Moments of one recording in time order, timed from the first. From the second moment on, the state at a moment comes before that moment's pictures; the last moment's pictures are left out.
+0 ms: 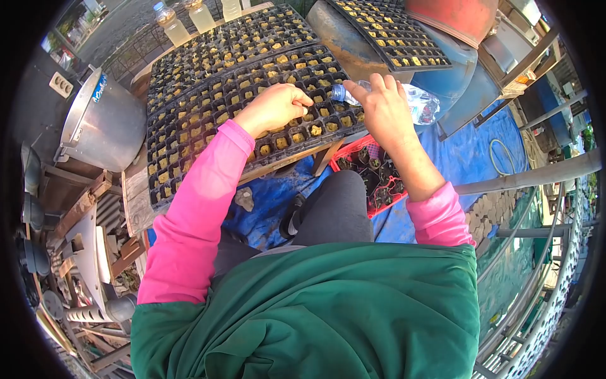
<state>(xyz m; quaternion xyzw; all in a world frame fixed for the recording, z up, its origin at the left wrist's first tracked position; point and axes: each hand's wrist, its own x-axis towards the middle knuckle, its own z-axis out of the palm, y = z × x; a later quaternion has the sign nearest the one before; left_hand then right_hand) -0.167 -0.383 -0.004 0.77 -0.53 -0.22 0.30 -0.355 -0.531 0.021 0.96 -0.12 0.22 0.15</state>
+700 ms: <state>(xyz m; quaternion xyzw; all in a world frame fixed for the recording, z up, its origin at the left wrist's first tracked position) -0.163 -0.373 -0.003 0.77 -0.54 -0.20 0.28 -0.347 -0.516 0.025 0.96 -0.10 0.23 0.16</state>
